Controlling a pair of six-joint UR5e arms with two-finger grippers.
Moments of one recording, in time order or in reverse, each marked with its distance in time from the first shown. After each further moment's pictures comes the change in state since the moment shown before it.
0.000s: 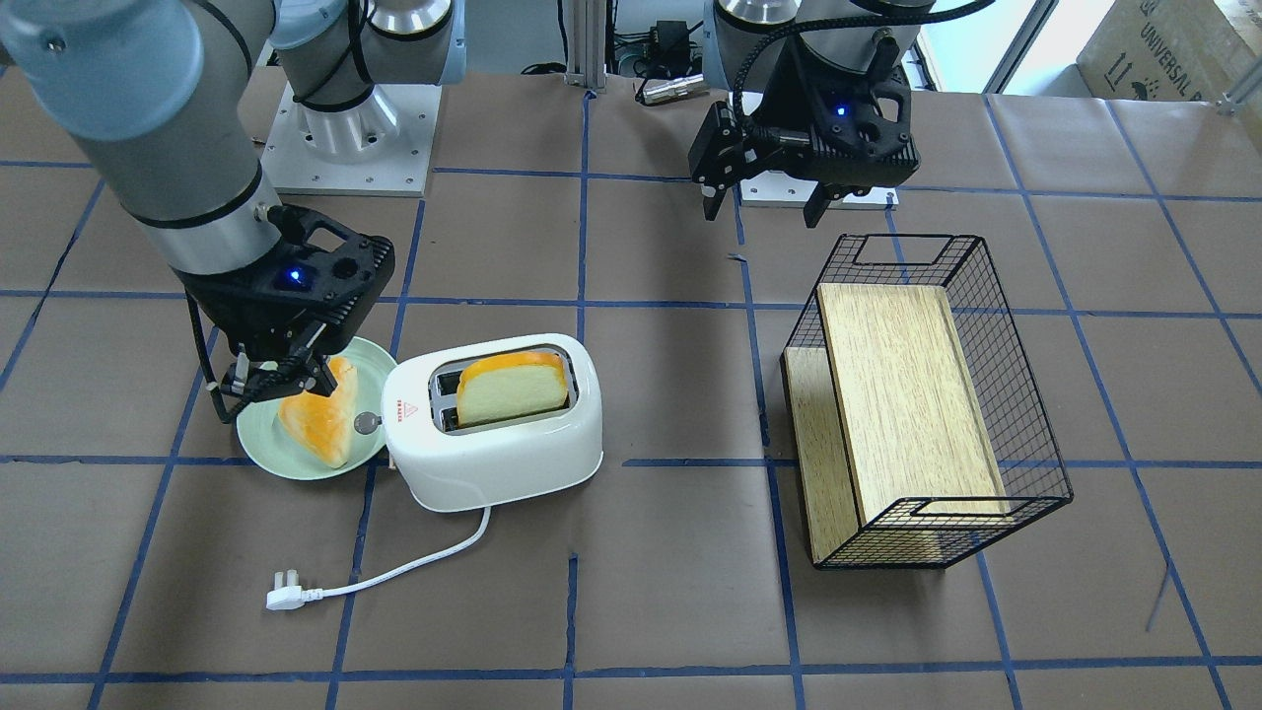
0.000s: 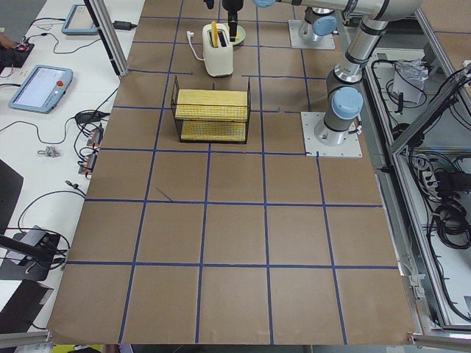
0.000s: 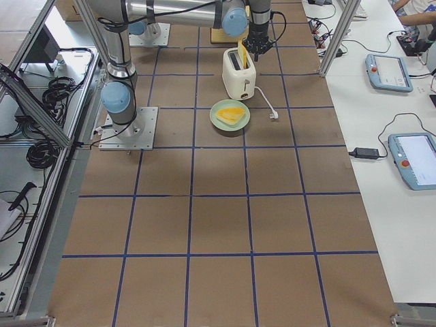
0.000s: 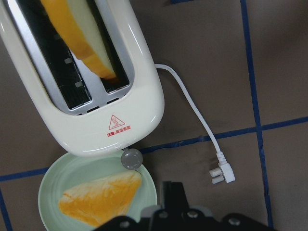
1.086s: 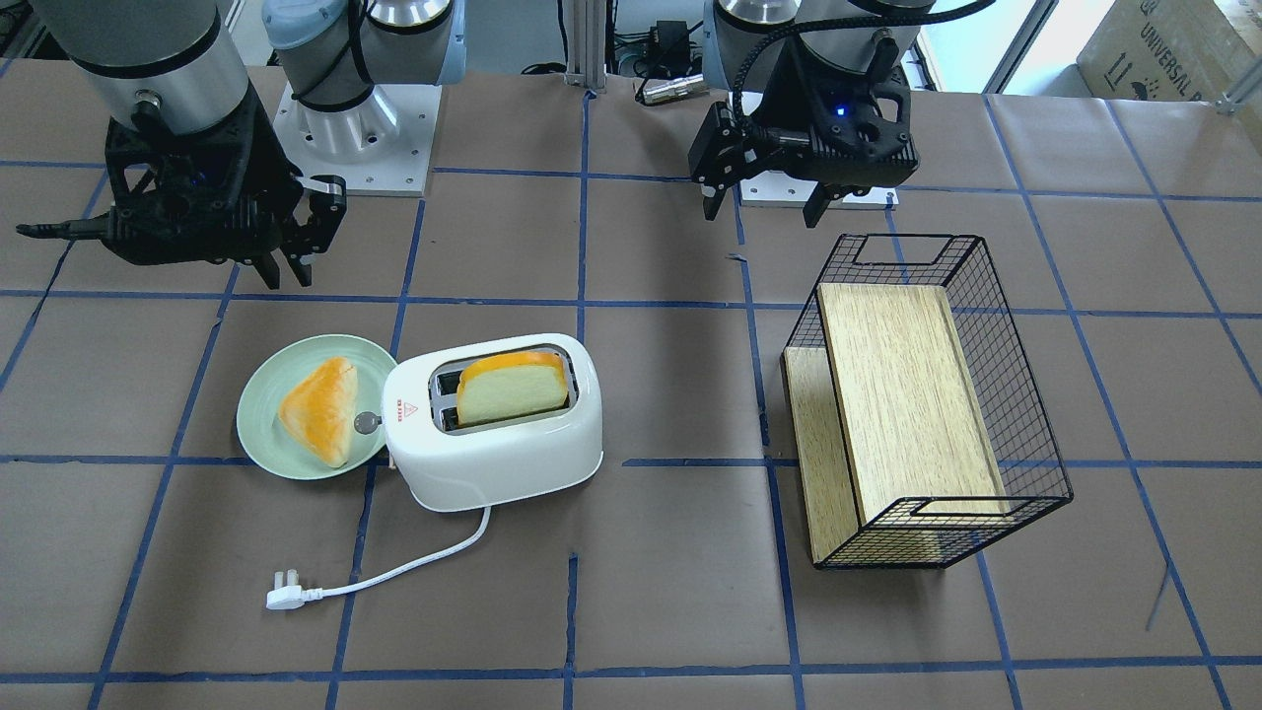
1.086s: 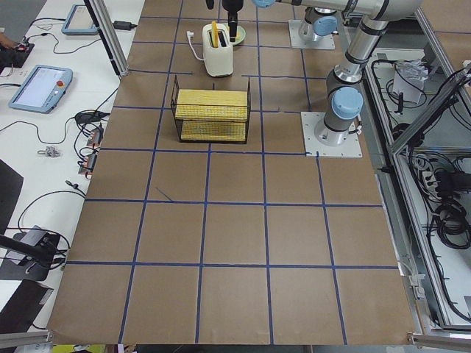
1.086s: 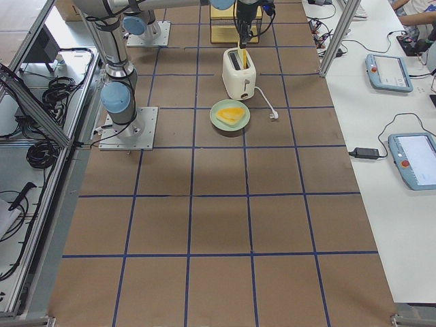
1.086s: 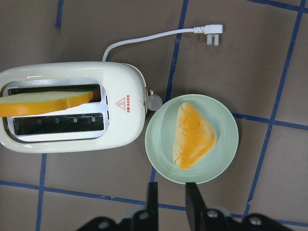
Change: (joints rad) left arm 0.000 0.000 -0.001 0.000 0.000 0.000; right arm -0.008 -0.076 -0.078 0.263 -0.045 1.014
